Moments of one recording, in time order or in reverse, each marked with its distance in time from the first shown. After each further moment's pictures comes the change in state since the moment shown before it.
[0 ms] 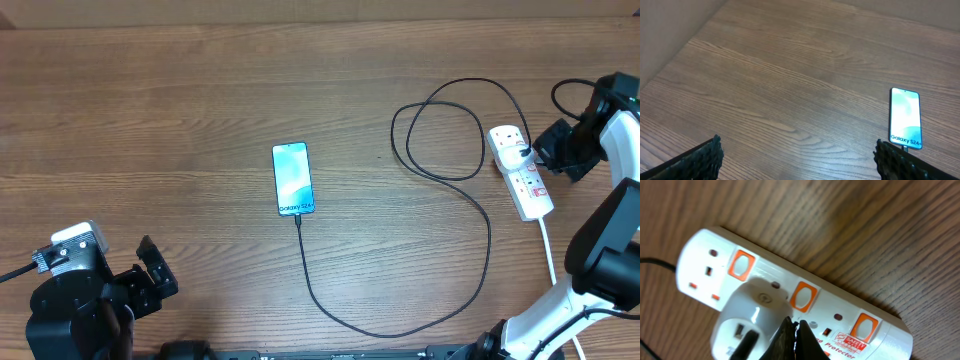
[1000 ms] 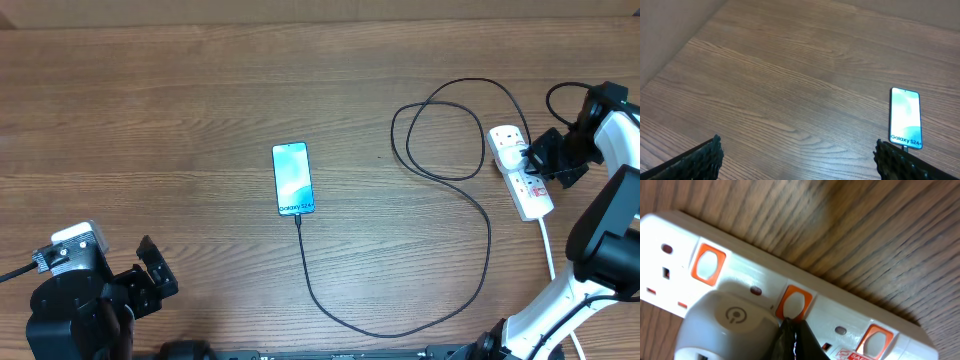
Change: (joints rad) left arm 0.000 0.000 -0.001 0.000 0.000 0.000; right arm -0.005 0.084 0.005 -0.022 -0.045 0.000
